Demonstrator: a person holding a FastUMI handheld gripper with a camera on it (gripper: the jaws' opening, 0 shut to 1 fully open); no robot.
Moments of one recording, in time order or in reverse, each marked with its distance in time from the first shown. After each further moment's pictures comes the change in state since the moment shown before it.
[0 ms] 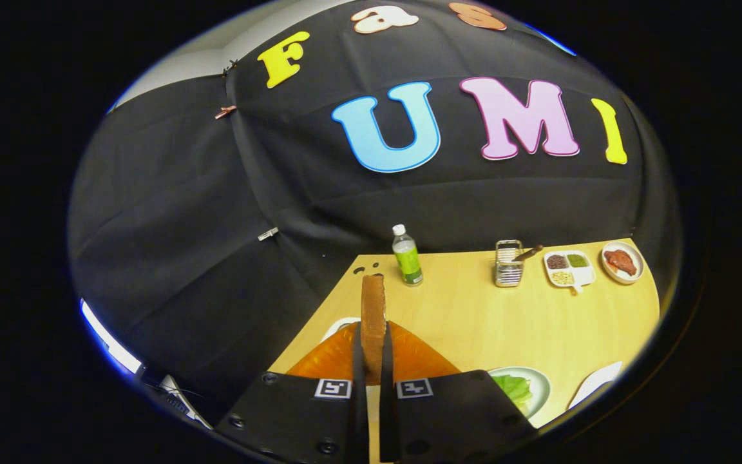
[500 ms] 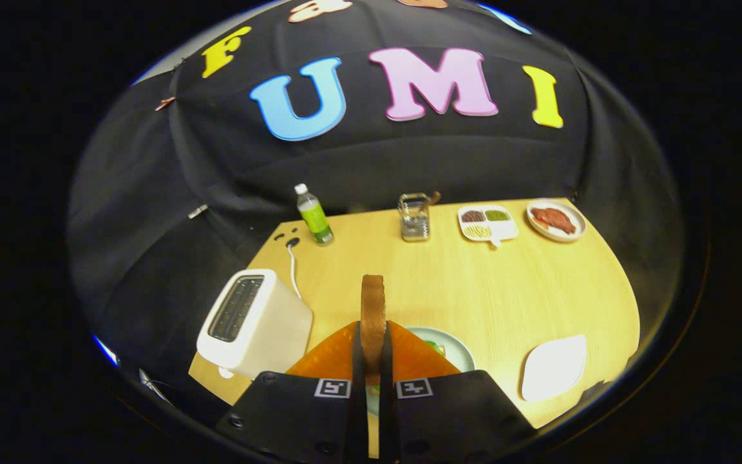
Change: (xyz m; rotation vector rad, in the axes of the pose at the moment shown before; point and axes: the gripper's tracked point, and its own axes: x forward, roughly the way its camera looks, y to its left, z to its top) arm -0.030 -0.148 -0.099 0.115 0.147 -0.245
